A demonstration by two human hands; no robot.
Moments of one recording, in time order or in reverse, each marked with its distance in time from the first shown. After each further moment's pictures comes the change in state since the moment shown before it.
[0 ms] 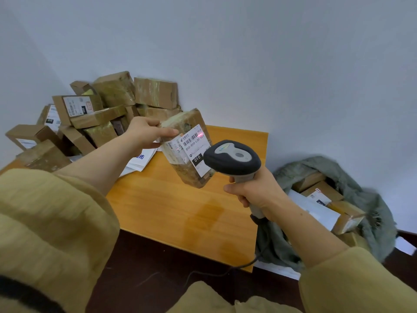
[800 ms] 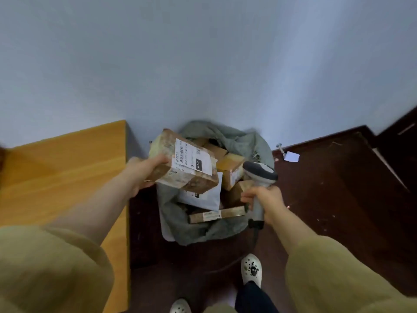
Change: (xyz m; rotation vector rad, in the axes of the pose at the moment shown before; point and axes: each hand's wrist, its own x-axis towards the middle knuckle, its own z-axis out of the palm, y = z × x) left_hand -0.061 0.028 0.429 0.142 -0.462 -0.240; right_hand -0.043 0.272 -0.318 0.632 0.775 0.591
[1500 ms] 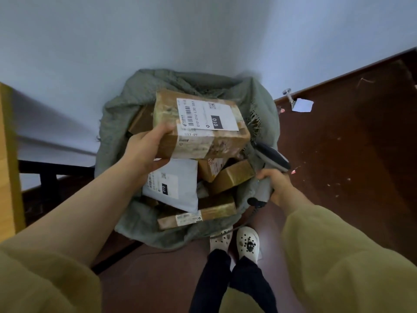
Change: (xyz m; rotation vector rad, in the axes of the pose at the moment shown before) left_hand 0.158 -0.014 0.192 -0.067 -0.070 -0.123; right_hand 0.274 0.069 -0.056 0.097 0.133 0.302
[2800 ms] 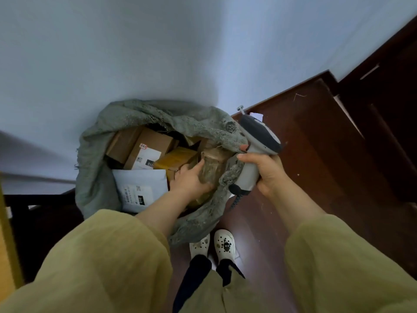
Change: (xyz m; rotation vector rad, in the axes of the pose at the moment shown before) left_hand -0.053 -0.033 0.096 1.123 -0.409 0.318; right_hand -0.157 -0.084 -0.040 0.233 -0.056 -0.390
